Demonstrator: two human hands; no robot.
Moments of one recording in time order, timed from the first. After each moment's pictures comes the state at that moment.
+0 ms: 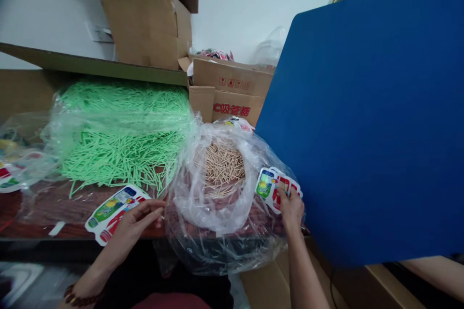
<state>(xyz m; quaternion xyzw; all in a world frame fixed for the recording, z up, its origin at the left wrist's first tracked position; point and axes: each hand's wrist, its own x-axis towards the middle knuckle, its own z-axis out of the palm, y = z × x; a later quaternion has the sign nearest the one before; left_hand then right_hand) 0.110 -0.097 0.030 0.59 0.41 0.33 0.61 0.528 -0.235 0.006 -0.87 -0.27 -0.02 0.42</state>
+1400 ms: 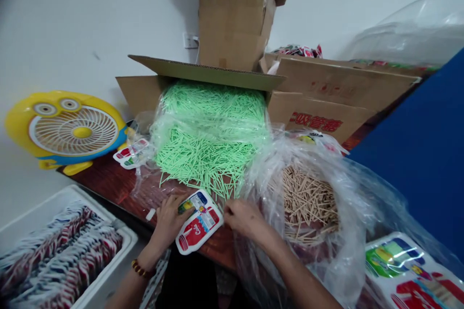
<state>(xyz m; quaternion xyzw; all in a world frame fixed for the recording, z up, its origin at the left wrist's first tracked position) 0.006 -0.022 -0.010 0.72 0.65 0.21 0.13 0.239 -0.028 0.046 -0.57 -0.79 0.21 0.03</state>
